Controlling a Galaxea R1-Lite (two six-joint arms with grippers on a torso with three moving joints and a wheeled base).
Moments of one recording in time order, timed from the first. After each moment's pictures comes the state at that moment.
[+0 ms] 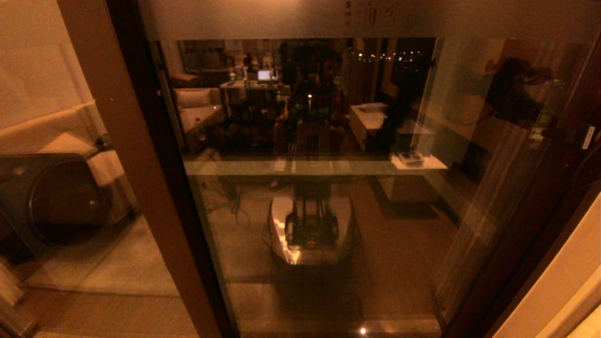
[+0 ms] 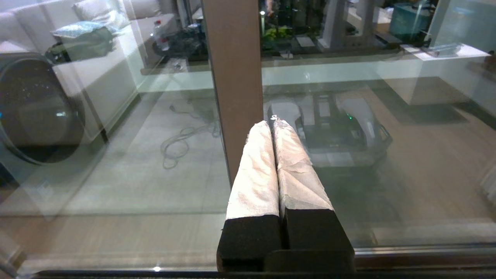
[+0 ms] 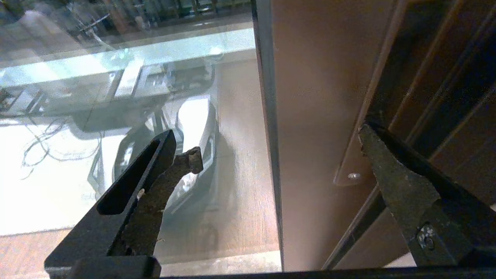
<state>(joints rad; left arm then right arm) 0.00 0.00 0.00 -0.07 -0.04 0.07 -0.55 1.90 -1.43 -0.25 0.49 -0.05</state>
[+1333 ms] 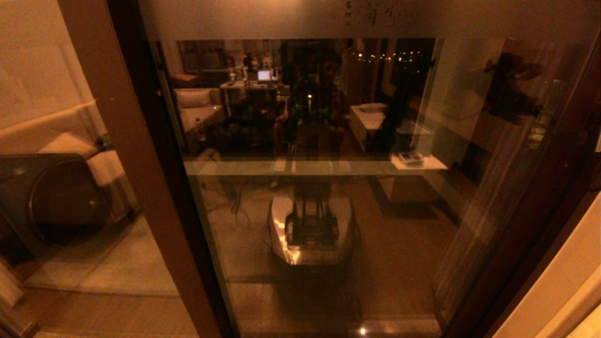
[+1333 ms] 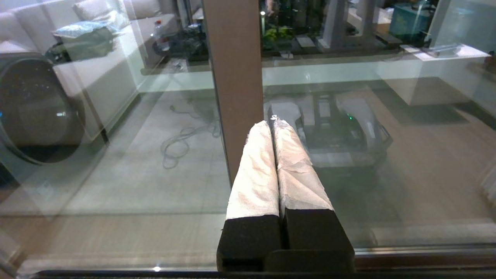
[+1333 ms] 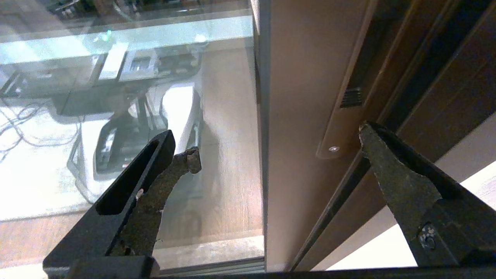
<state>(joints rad) 0.00 0.00 0.00 -0.07 -0.04 0.07 -0.57 1.83 -1.40 -0.16 0.46 -0.13</state>
